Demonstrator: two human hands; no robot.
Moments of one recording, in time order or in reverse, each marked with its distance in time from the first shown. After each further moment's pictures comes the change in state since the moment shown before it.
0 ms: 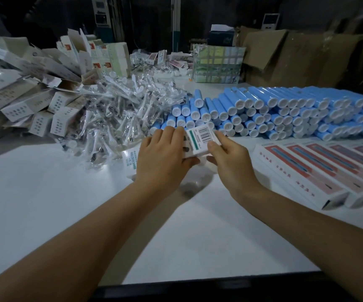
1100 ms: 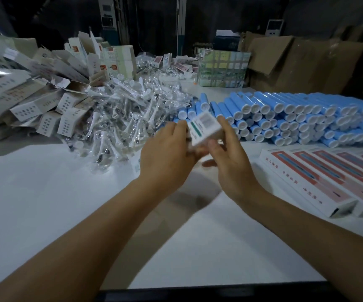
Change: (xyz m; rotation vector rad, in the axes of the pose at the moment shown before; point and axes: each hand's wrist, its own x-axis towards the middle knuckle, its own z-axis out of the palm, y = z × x) left_hand 0.012 -0.004 -0.014 -0.189 -0.011 -0.088; right_hand -0.008 -0.013 0.008 0.096 -0.162 -0.181
